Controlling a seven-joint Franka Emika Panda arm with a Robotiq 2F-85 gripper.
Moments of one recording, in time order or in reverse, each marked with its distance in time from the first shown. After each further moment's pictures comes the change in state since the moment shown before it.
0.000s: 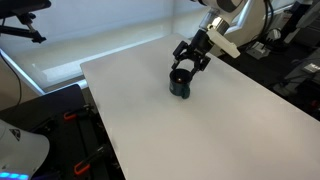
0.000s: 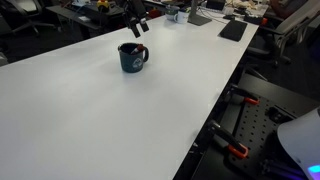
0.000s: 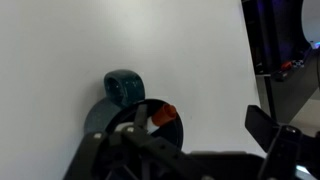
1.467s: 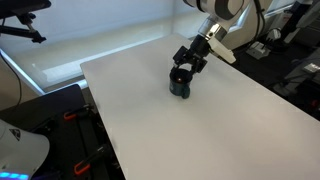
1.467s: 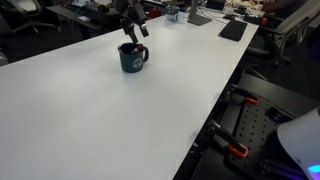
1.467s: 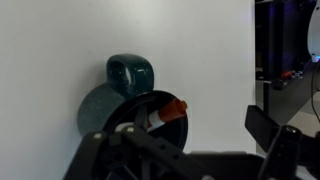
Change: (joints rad) arm -0.010 0.042 0.011 0.016 0.021 0.015 -0.127
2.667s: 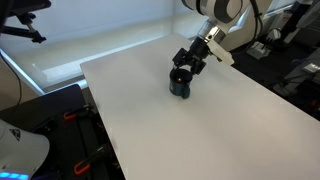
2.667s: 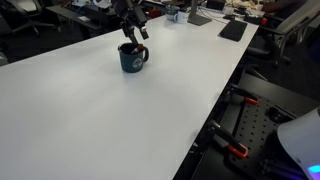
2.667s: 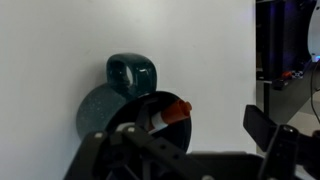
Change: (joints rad) arm 0.002 0.021 0.000 0.015 0.000 -0.007 0.000
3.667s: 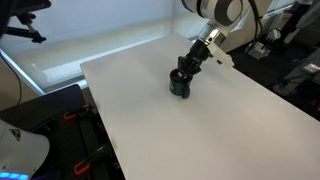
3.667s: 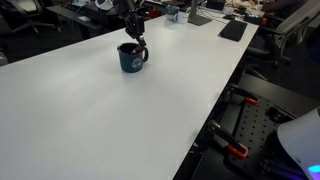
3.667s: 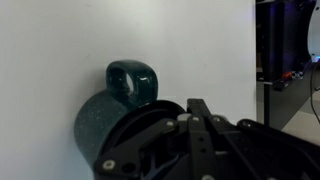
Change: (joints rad) arm -0.006 0.009 -0.002 0.000 0.000 0.000 0.000
